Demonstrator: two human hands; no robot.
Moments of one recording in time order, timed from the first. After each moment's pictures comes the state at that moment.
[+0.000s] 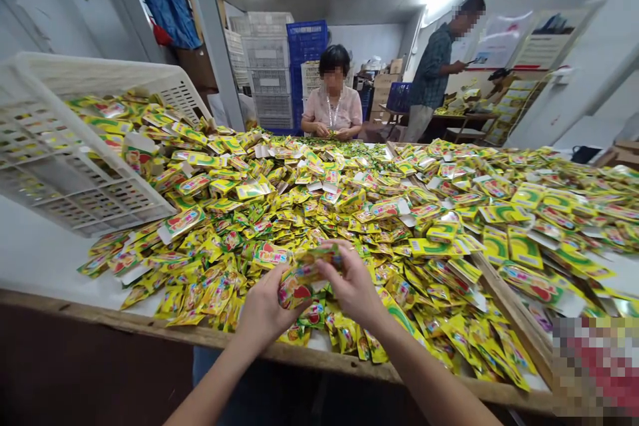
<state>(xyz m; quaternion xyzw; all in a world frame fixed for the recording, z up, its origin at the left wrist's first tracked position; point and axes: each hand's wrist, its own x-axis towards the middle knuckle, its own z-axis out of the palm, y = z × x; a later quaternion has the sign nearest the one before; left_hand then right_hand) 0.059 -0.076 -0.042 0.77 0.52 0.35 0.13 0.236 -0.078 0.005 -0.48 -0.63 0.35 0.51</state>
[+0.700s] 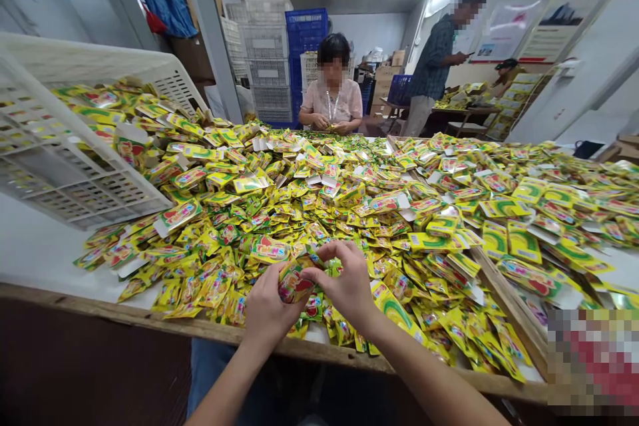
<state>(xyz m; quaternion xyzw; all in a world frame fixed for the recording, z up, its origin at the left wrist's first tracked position) 0.081 -0.083 -0.060 0.72 0.53 0.45 0.00 0.232 -0.079 -0.009 -0.54 -0.66 0.14 0.51</state>
